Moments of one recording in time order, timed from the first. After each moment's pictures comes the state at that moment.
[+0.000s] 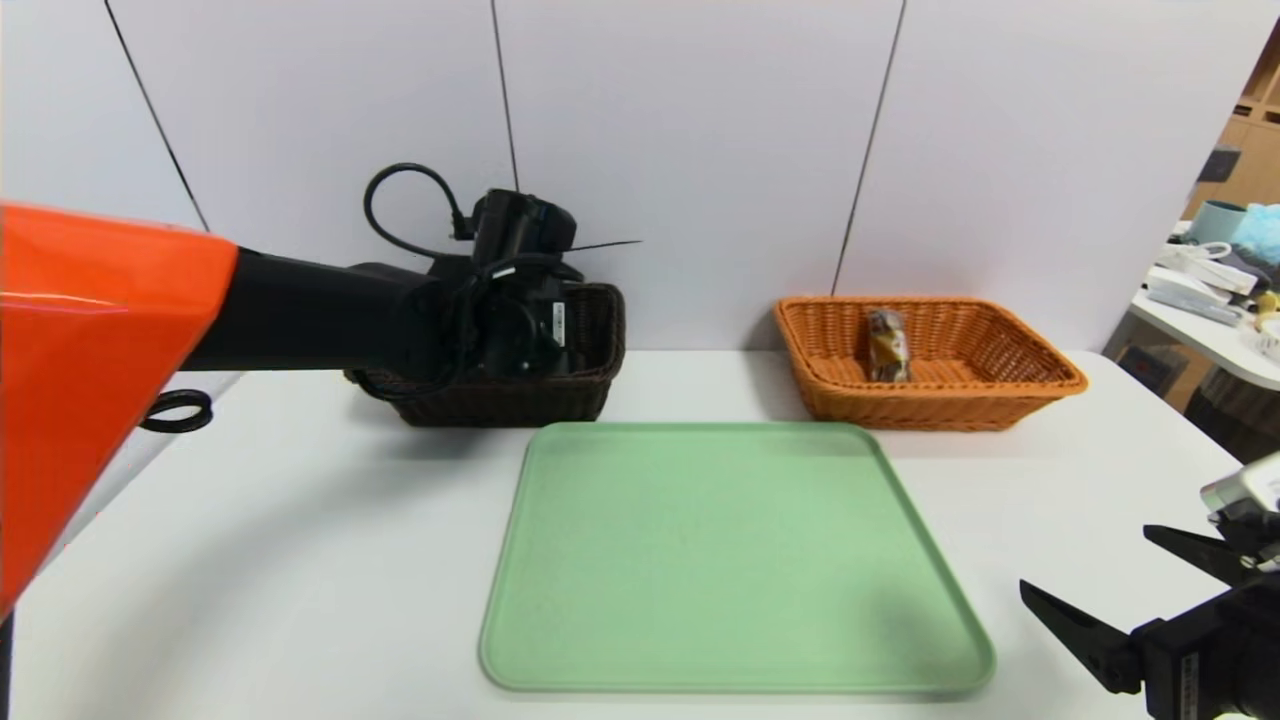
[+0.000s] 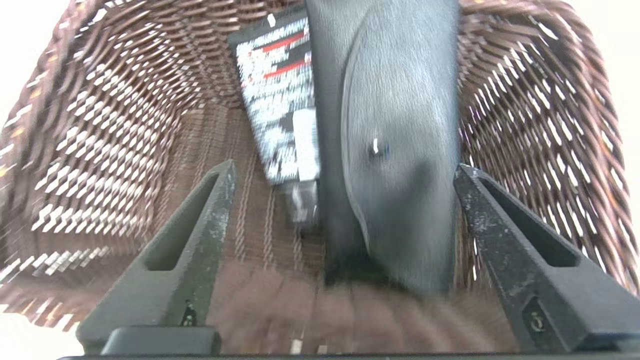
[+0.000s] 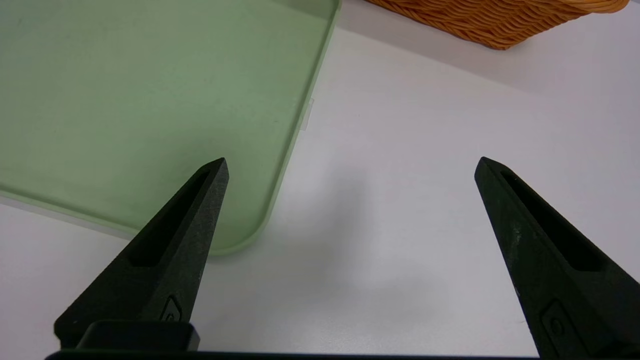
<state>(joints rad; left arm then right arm) -0.52 2.07 -1.58 -0.01 0.59 -0.28 0.47 1.04 -0.30 -0.30 -0.31 -0.08</state>
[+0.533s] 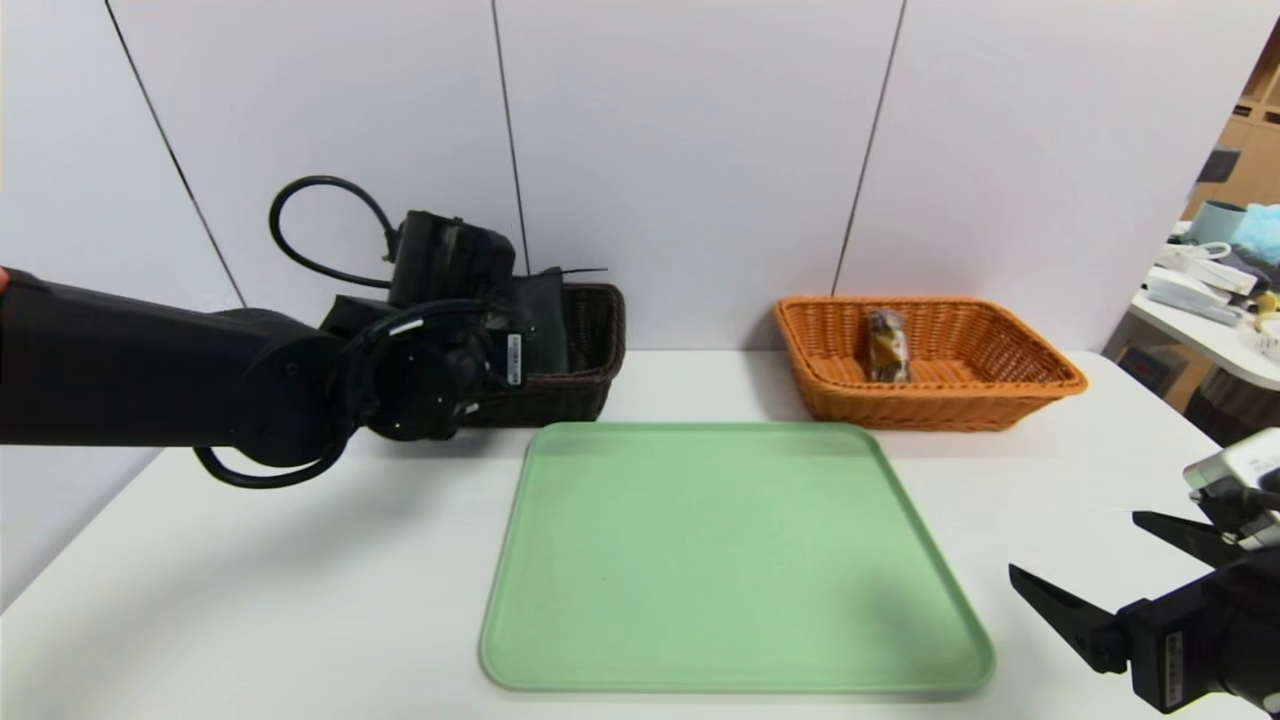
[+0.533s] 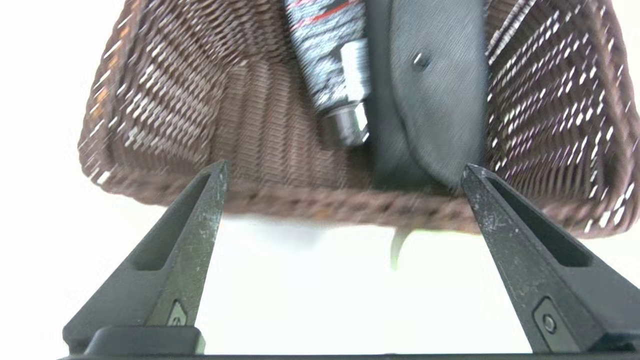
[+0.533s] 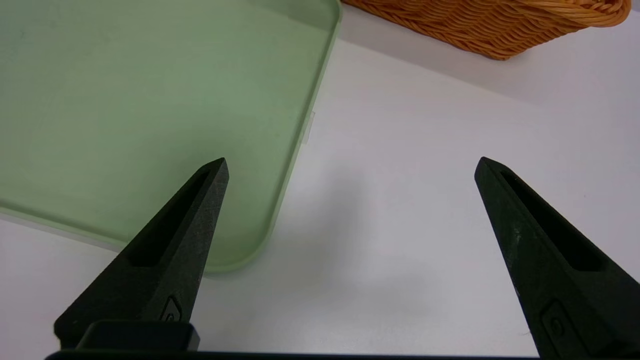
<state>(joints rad) -0.54 1.83 -1.20 -0.16 0.59 -0.27 0.47 1.07 -0.33 -0.30 -0.31 -0.08</state>
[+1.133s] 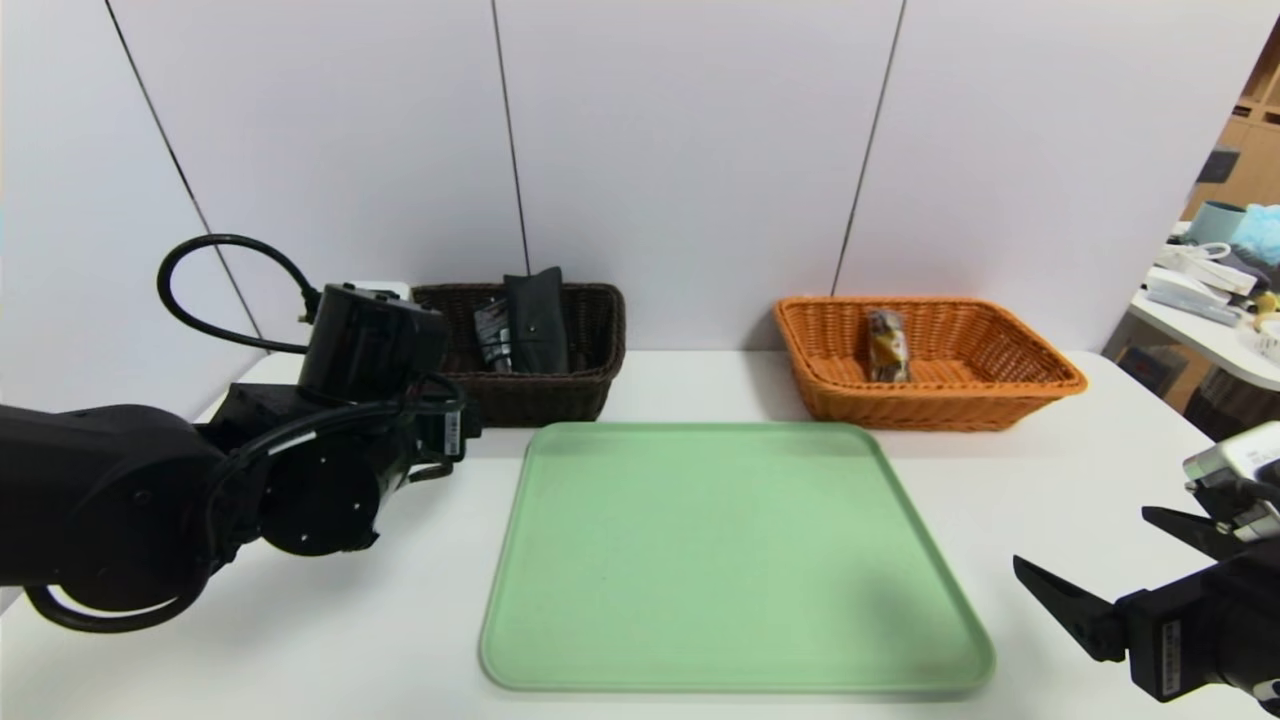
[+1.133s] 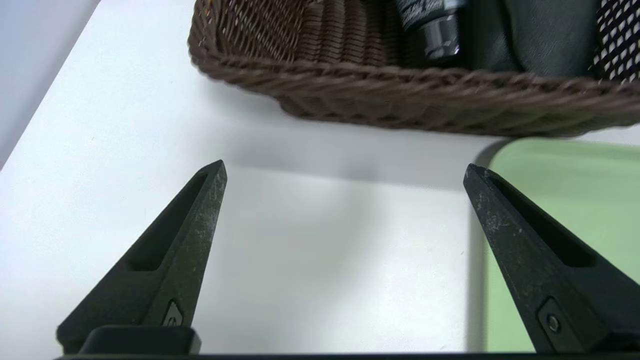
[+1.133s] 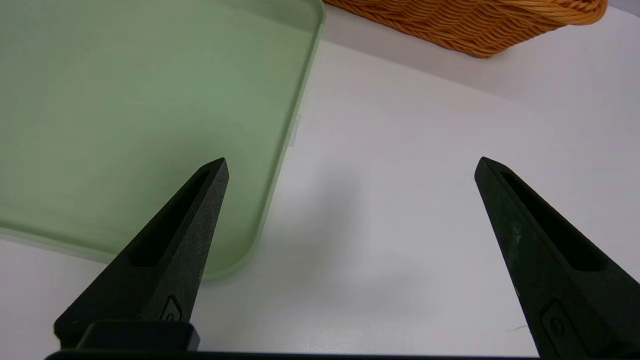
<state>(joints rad) -0.56 1.65 -0.88 -0.26 0.70 -0.28 0.47 1.08 -0.34 -0.30 -0.36 -0.08</state>
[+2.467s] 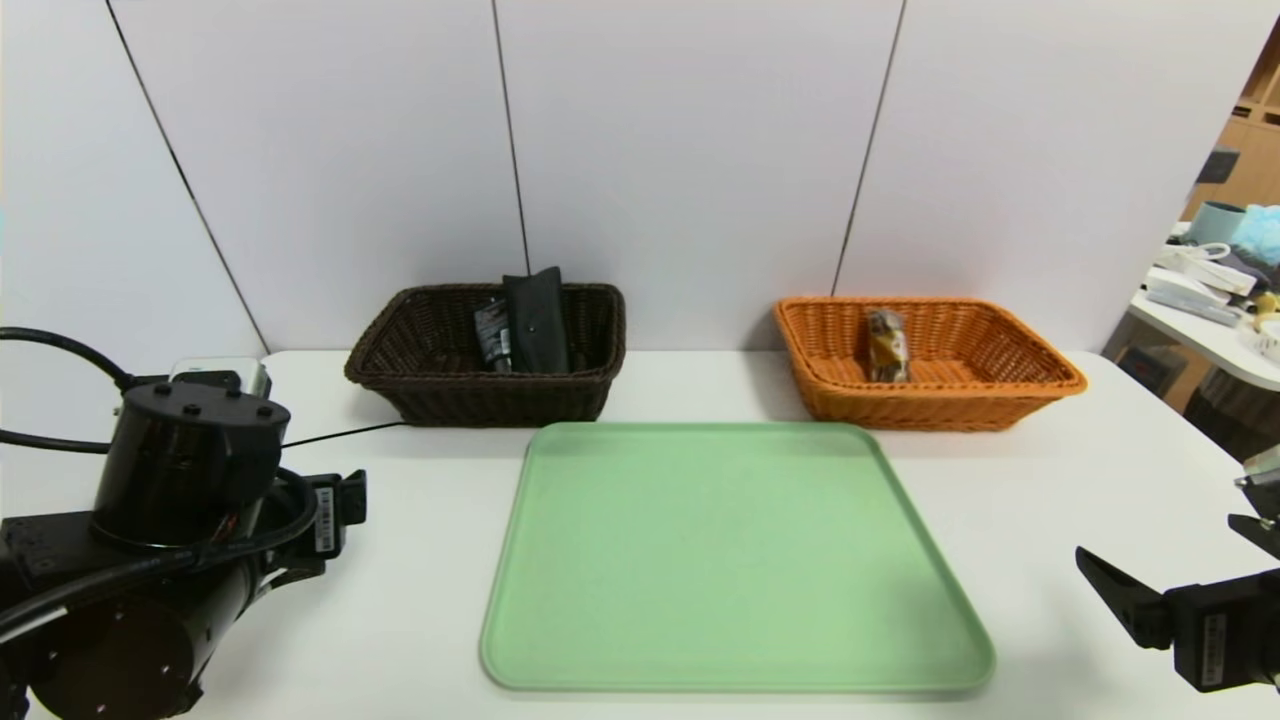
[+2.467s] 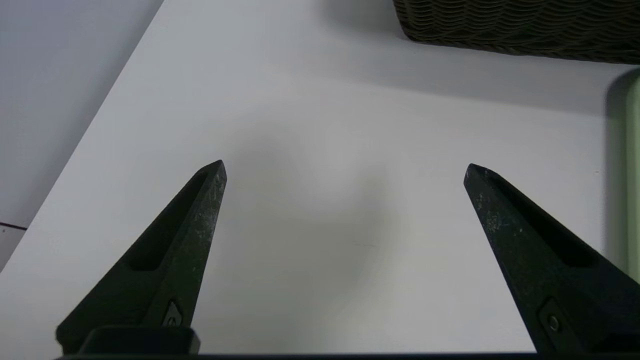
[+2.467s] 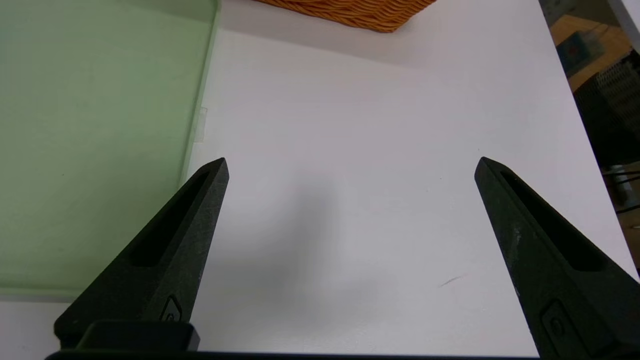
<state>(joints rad) -0.52 1.39 -0.56 -0.27 0.77 -0.32 0.40 1.03 -0.31 -0.30 -0.50 -0.08</state>
